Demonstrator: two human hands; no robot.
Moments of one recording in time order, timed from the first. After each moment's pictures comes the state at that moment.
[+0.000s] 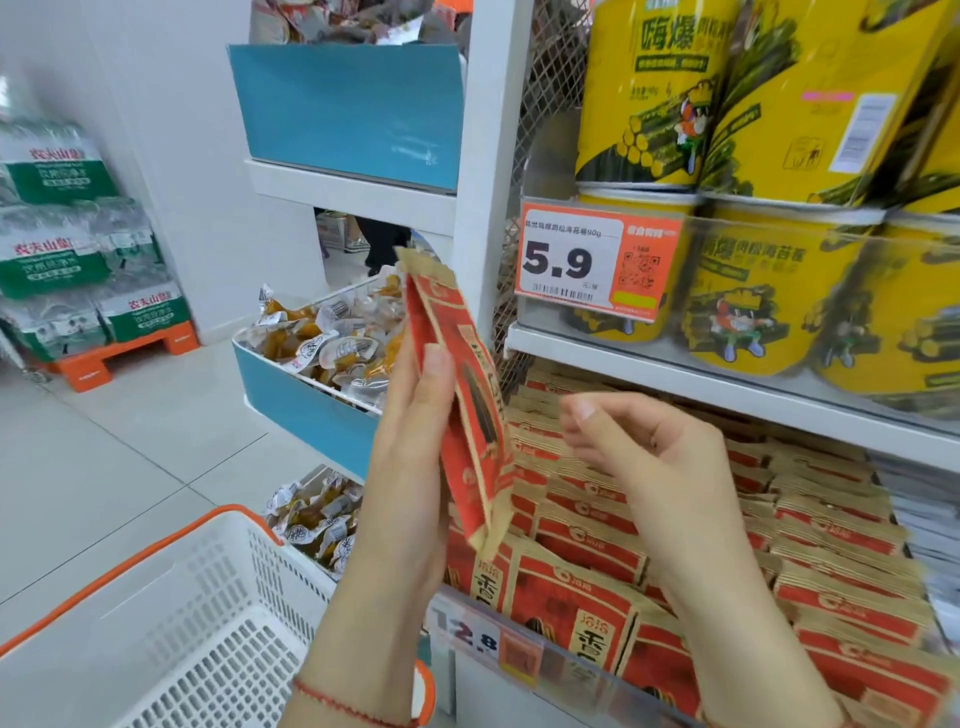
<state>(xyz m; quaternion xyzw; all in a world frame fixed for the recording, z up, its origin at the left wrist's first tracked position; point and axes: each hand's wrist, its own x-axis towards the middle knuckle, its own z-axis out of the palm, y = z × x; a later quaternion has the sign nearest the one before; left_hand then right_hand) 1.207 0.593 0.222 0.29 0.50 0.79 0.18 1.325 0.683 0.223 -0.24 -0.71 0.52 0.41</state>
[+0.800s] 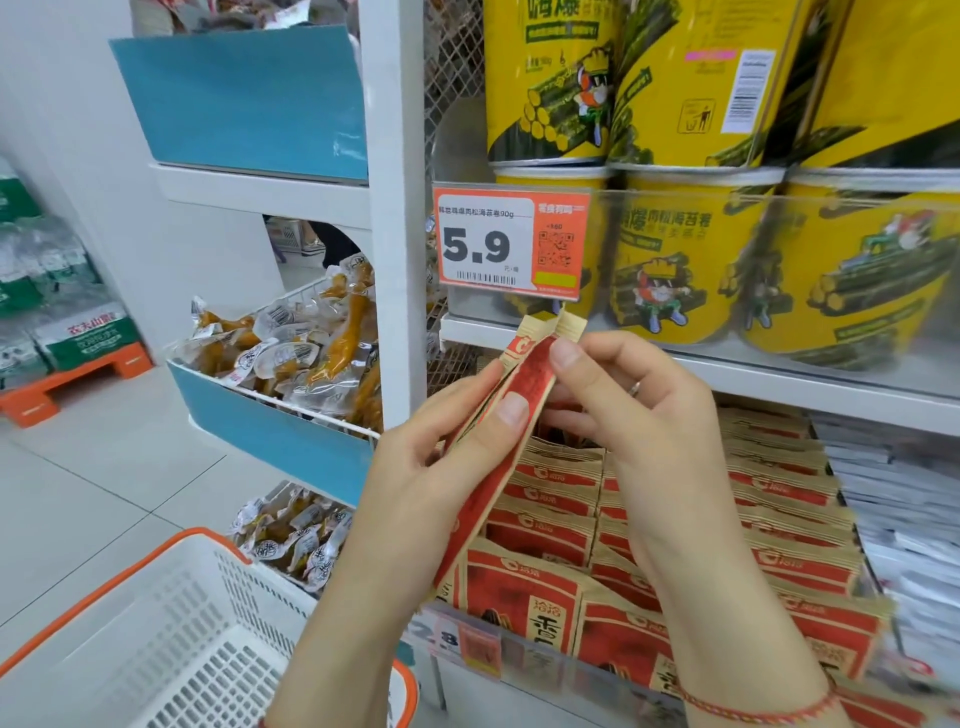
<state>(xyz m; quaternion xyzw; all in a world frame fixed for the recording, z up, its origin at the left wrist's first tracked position) 1.234 0.599 0.211 0.44 0.57 0.65 0.27 1.339 0.690 0.240 -0.17 -0.61 0.61 0.47</state>
